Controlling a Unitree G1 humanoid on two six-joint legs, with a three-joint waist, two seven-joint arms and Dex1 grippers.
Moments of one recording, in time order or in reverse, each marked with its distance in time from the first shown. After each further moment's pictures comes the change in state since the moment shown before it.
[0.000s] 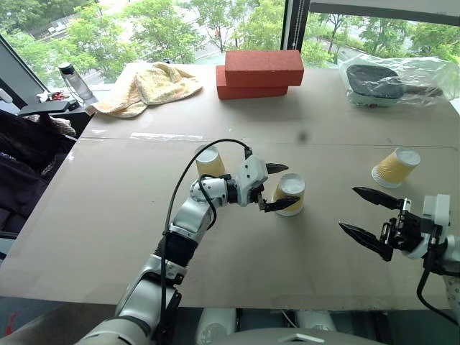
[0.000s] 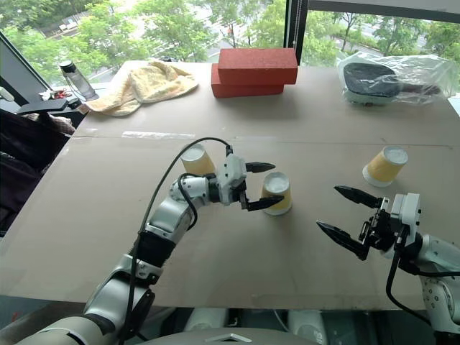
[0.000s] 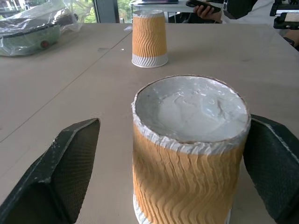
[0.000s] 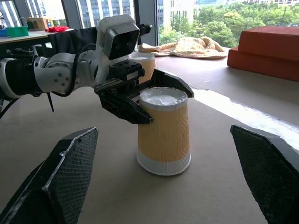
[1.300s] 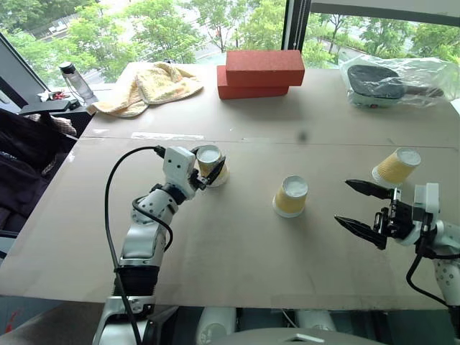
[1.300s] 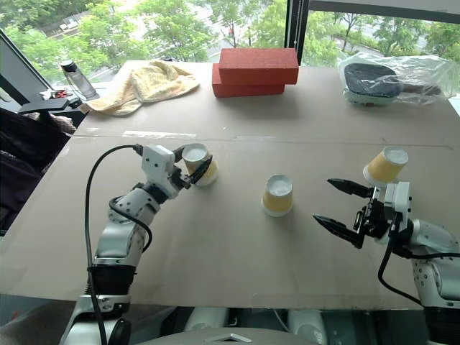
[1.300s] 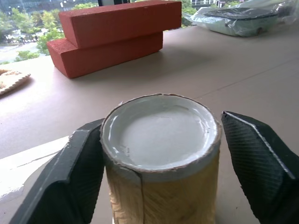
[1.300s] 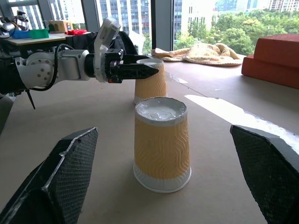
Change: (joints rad) left arm 0.263 0.082 0.348 -0.196 0.023 0.109 0.454; right arm -0.134 0.010 0.054 0.139 -0.018 -0.025 0.088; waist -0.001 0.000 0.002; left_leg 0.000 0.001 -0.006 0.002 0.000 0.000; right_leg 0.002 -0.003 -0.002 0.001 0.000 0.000
